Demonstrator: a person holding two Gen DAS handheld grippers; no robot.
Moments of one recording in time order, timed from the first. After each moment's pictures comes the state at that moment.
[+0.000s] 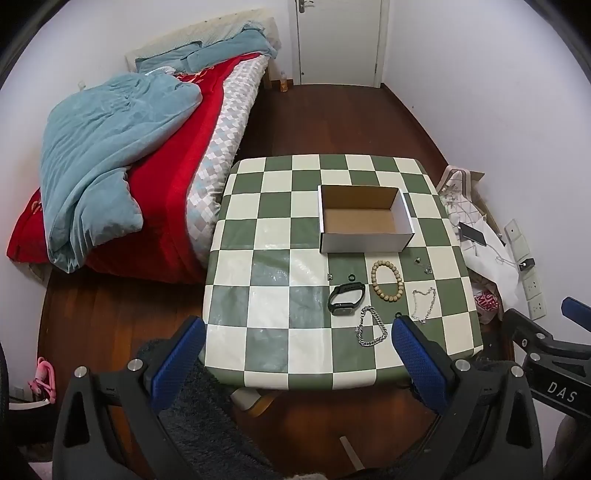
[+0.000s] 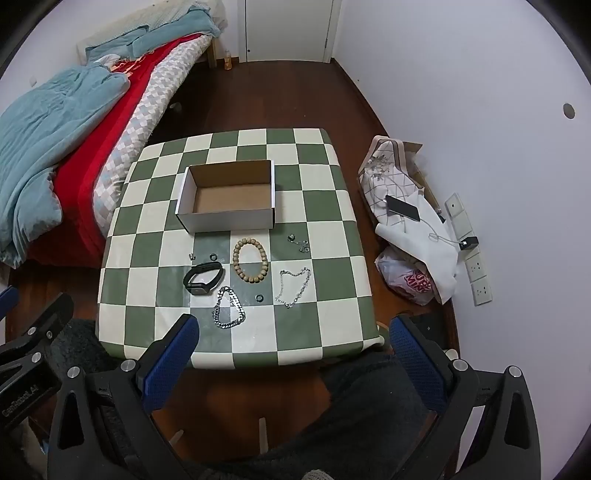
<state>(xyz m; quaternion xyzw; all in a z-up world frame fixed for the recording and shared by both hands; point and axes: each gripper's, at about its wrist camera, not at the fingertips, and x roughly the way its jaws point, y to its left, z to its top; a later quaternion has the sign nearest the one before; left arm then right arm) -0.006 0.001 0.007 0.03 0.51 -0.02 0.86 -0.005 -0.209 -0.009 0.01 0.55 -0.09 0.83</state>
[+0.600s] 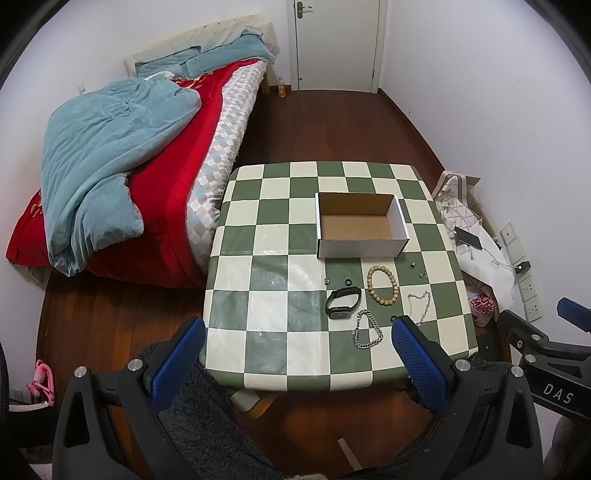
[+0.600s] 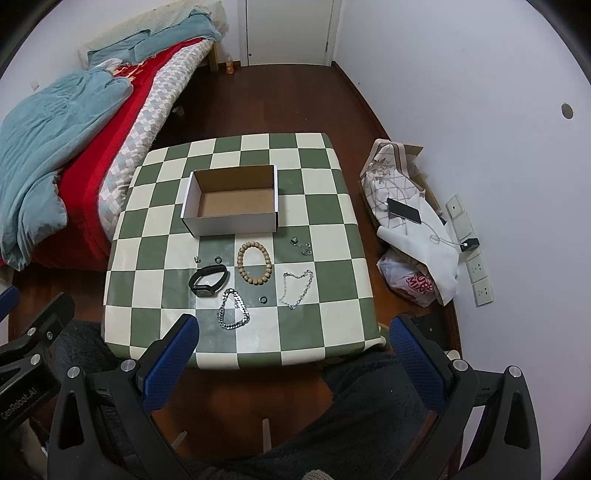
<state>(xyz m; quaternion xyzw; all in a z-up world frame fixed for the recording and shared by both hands) -0.010 -0.002 0.022 0.03 0.50 -0.02 0.86 -0.011 -0.209 0.004 0.02 0.55 -0.08 0.83</state>
